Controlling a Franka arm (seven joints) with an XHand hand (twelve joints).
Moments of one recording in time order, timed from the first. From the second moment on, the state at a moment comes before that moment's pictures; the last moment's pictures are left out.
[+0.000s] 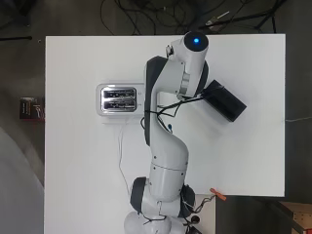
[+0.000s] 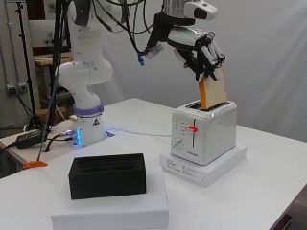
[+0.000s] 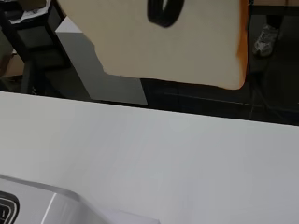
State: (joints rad) arm -0.19 0.40 0.01 -1.11 0.04 1.32 -1.28
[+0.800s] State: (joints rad) arm -0.09 0.15 0.24 -1.59 0.03 1.46 -1.23
